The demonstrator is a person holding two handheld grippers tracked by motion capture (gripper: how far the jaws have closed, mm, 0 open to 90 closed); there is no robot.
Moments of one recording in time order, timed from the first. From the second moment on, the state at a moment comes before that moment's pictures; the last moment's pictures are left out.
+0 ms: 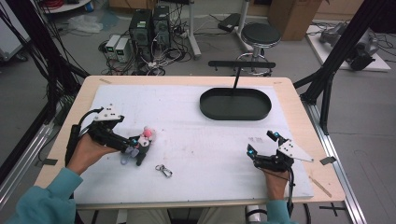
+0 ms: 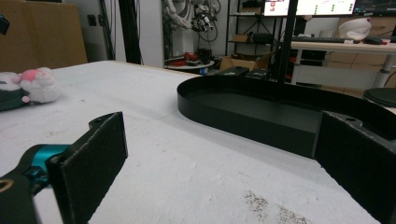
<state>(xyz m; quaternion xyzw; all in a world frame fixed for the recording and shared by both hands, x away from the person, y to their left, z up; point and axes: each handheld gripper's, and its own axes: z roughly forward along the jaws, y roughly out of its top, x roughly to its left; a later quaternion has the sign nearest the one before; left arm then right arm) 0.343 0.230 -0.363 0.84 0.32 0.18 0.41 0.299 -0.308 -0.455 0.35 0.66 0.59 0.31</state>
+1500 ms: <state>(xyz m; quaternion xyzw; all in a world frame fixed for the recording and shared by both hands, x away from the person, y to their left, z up) 0.368 0.191 -0.411 0.89 0.36 0.09 0.25 0.300 -0.308 -0.455 0.35 0.65 0.59 0.31</state>
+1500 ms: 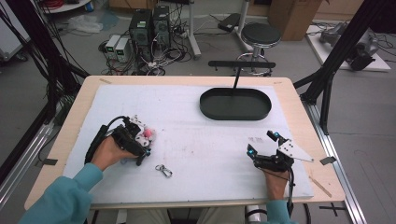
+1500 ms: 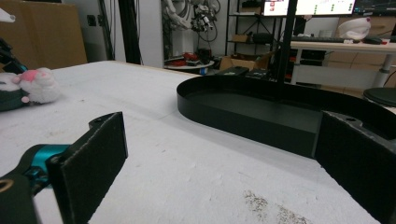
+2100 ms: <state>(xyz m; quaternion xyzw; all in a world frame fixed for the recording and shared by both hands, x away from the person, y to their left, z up) 0.369 0.190 -0.413 0.90 0.35 0.08 0.25 0.300 -0.309 -0.455 0.35 0.65 0.59 0.31</state>
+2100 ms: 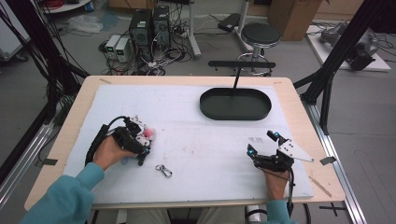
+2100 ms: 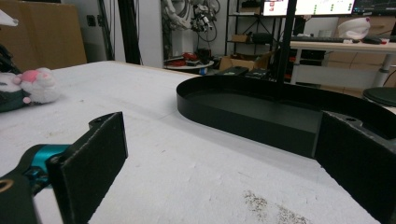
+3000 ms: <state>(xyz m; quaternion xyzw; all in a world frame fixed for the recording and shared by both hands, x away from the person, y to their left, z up) 0.365 0.210 -0.386 0.85 0.28 0.12 0.42 0.309 -0.313 -0.428 0.34 0.65 0.62 0.27</state>
